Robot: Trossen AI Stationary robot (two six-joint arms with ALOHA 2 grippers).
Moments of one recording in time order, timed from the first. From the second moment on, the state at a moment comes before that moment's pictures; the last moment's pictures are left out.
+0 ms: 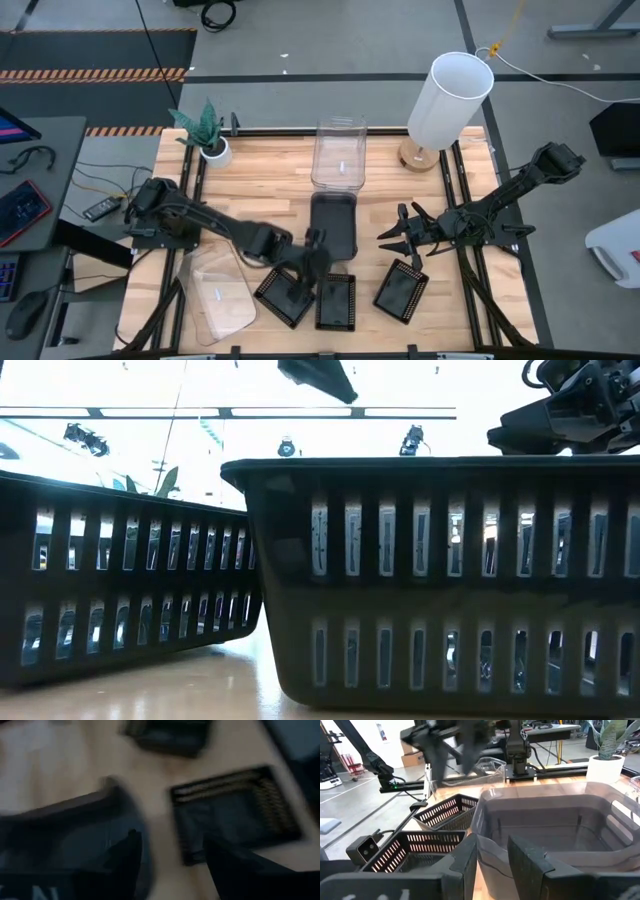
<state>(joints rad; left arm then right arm) -0.38 1.80 1.52 -0.59 -0.18 0.03 0.44 0.99 0.15 0.72 0.32 0.17</state>
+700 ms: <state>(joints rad) -0.49 1.84 1.52 -0.90 -0.21 -0.35 0.44 0.99 0.15 0.72 0.32 0.18</state>
